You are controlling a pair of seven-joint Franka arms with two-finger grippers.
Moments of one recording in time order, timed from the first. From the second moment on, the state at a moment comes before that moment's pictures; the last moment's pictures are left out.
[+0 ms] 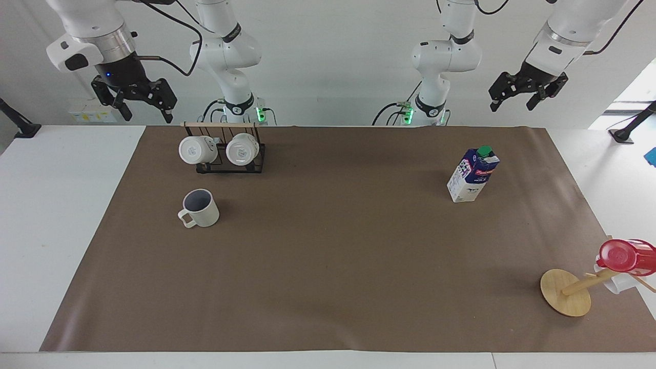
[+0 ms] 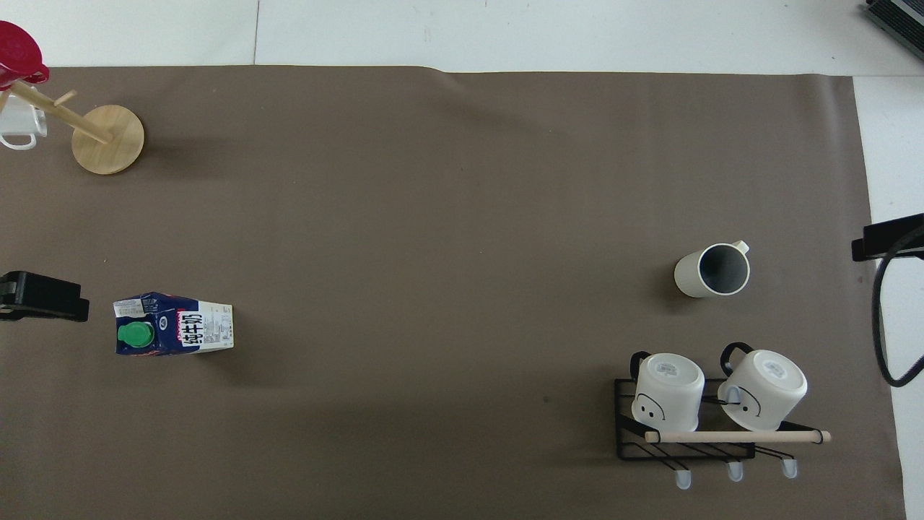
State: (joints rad) left arm -0.08 -0.16 0.02 -1.63 -0.01 1.38 -0.07; right arm 0.12 -0.05 -0.18 -1.52 -0.03 1.48 0.01
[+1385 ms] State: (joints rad) left arm -0.08 -0.16 0.02 -1.63 -0.01 1.38 -0.07; right arm 0.11 -0.05 -0.18 -1.52 -0.03 1.48 0.01
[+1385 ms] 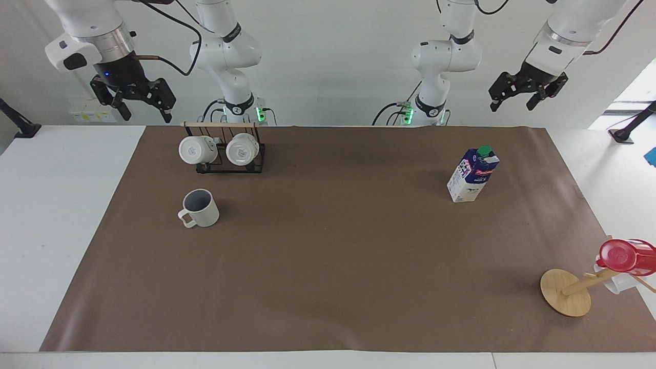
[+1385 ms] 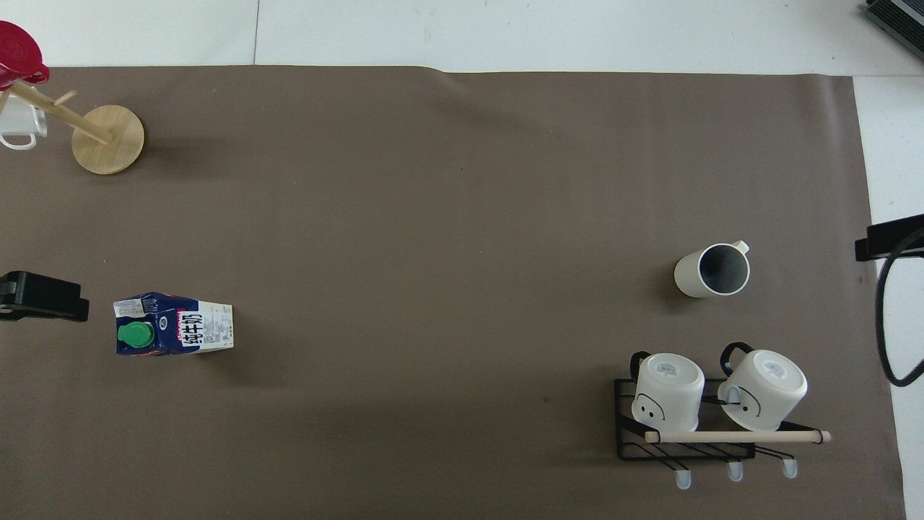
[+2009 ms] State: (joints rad) left arm -0.08 -0.16 0.02 -1.63 -0.01 1.38 -0.07; right arm 0.11 -0.06 -0.19 -1.55 -0.03 1.50 0.01
